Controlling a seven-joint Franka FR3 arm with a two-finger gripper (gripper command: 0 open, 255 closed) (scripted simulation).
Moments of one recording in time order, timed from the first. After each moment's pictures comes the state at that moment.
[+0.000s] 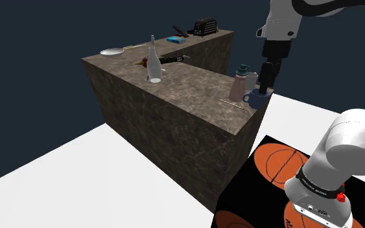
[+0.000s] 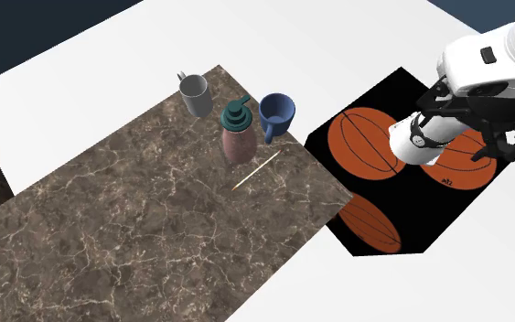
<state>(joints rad) -0.01 -0.83 -0.02 -2.44 0.09 1.50 -0.10</state>
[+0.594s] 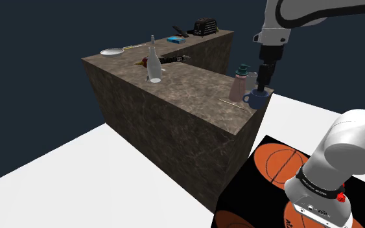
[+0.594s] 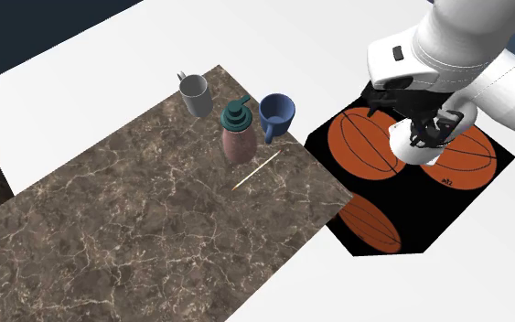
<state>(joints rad) -0.06 -0.70 -0.15 -2.44 -0.03 1.61 -0.27</state>
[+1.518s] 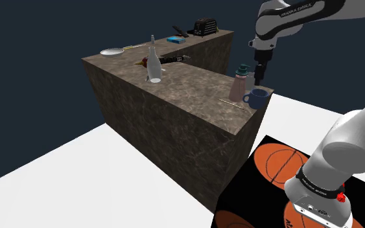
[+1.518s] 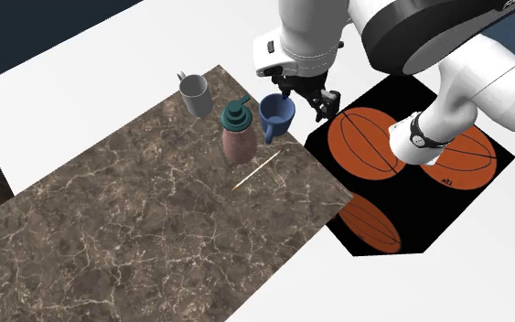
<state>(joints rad) -0.11 -0.29 -0.38 -2.24 -0.15 1.84 -0.60</state>
